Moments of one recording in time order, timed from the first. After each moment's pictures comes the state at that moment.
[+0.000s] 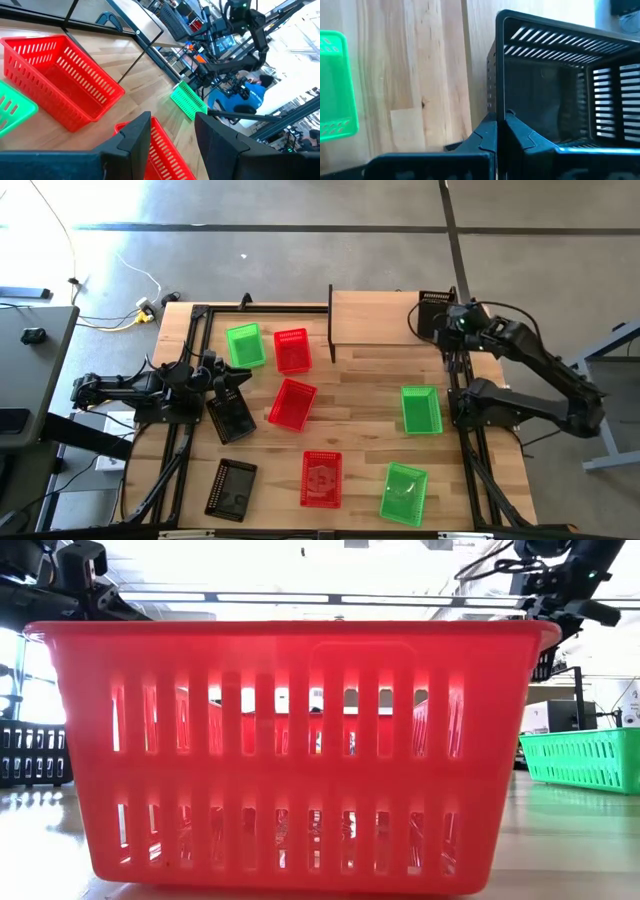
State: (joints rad) left arm 0.12 0.05 0.08 -0.16 -0.28 -0.78; right arm -0.75 0.77 0.88 -1.09 0.11 -0.79
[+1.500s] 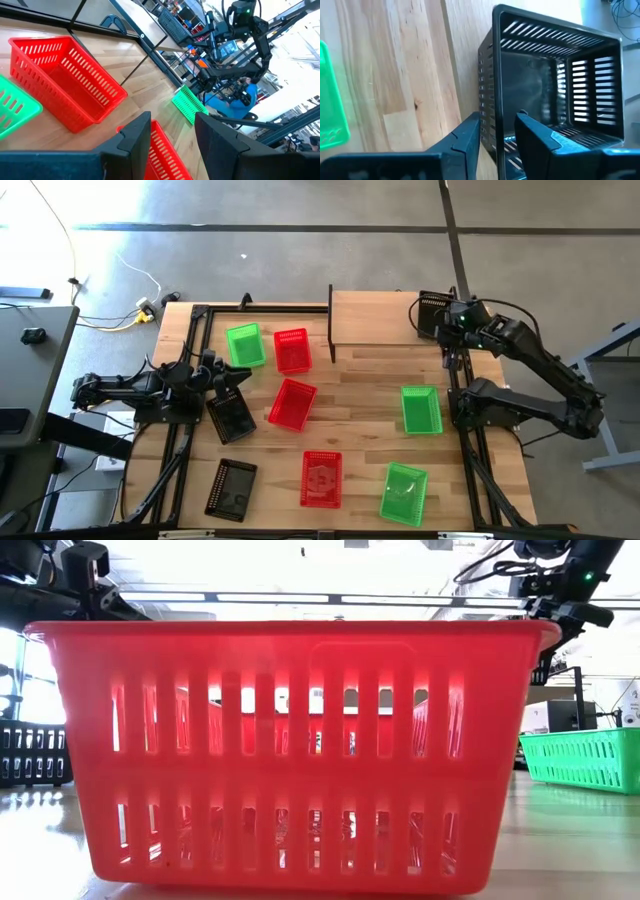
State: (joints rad) left arm 0.12 0.05 0.08 -0.16 -0.30 -0.81; right arm -0.78 0.76 0.88 -1.08 0.15 -0.74
